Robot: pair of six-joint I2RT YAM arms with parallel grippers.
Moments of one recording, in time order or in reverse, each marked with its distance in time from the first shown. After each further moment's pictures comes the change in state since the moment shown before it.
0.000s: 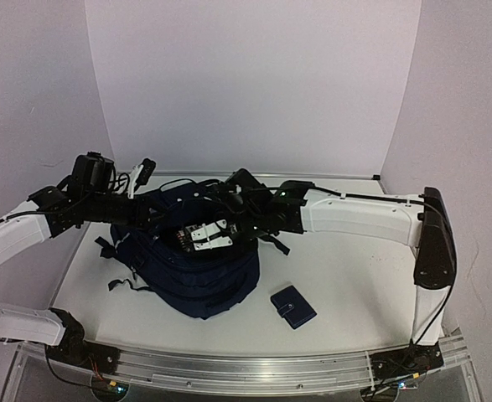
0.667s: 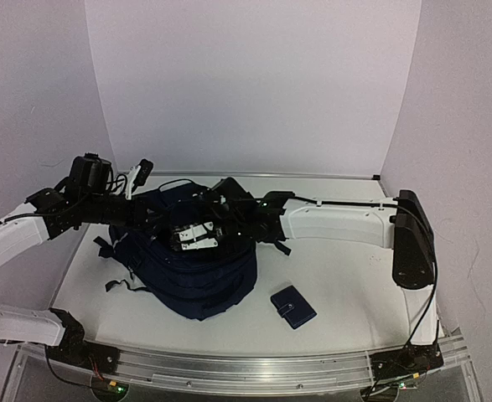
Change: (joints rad) left arm 0.007 -0.021 -0.017 0.000 -0.001 0.000; right arm -0.006 0.126 0.061 0.141 0.013 0.016
